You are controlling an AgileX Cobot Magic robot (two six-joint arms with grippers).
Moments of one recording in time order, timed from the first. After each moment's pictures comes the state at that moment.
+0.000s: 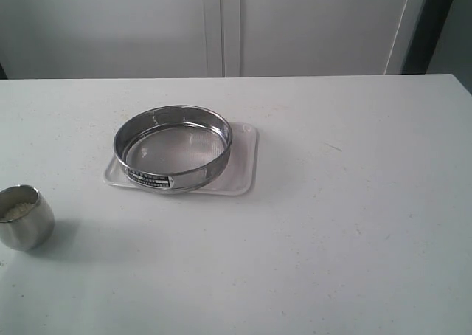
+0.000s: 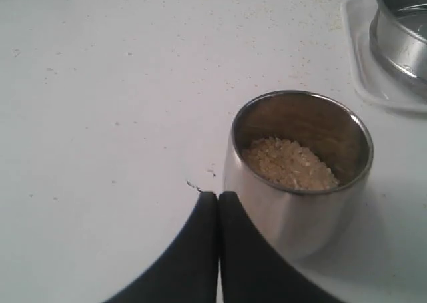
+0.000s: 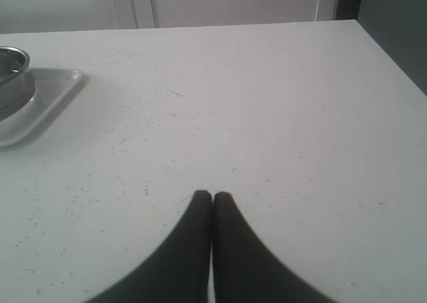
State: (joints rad) left arm 0.07 1.32 0.02 0.08 -0.85 -0.06; right arm 0.06 0.01 0.00 0.00 0.36 0.10
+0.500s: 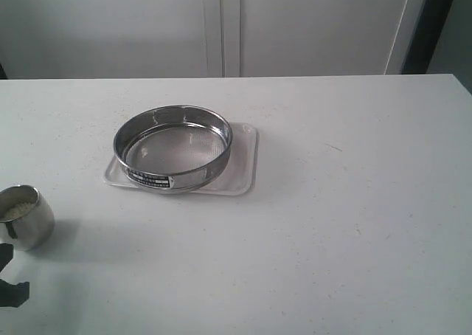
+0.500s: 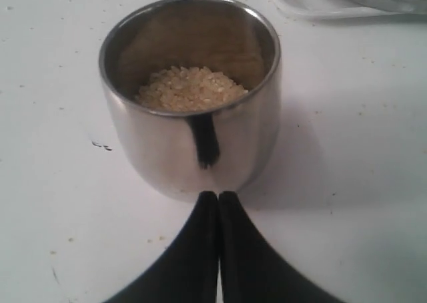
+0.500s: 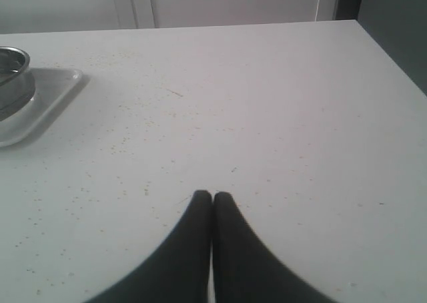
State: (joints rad) left arm 0.07 1.60 0.01 0.27 -1.02 0.01; right arm 0.06 0.01 0.00 0.00 0.36 0.10
